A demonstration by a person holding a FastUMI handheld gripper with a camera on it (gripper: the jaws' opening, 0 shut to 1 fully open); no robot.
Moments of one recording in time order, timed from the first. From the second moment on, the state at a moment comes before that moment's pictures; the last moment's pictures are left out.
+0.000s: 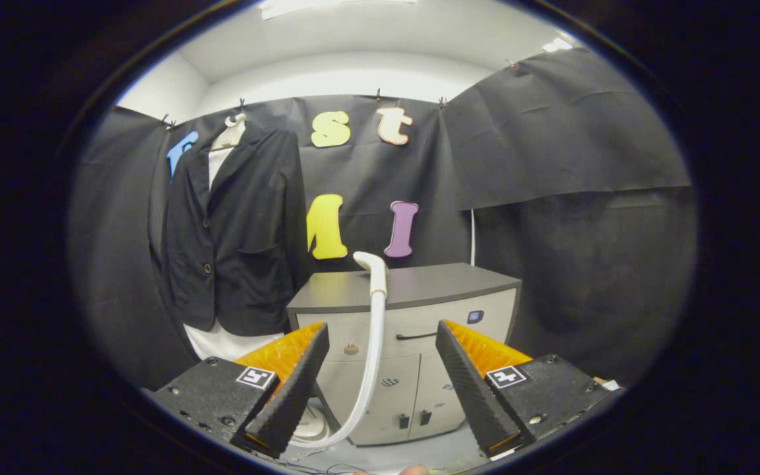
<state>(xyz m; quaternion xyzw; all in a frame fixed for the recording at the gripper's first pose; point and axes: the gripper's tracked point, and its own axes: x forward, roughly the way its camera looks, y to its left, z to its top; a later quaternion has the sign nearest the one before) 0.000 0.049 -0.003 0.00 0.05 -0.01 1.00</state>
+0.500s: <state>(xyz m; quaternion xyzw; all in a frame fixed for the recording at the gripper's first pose) 0.172 0.056 0.012 0.03 0.15 0.07 0.99</state>
